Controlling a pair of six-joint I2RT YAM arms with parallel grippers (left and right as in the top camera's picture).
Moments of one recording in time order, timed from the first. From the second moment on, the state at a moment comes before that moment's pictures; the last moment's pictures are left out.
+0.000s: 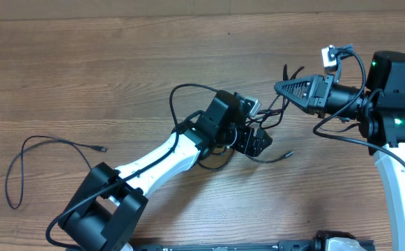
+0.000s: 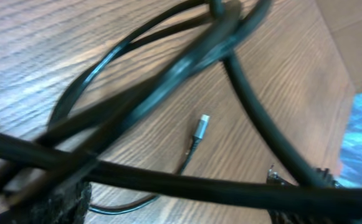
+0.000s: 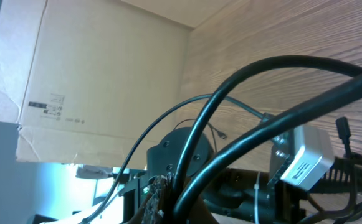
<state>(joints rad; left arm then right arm) -0.71 1.76 1.06 -0.09 0.47 -0.39 -0.08 1.27 1.20 -0.61 -1.14 0.59</state>
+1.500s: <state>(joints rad) -0.69 1.83 1.06 0.00 0.12 -0.03 -0.09 1.27 1.20 -0.62 -1.13 0.67</state>
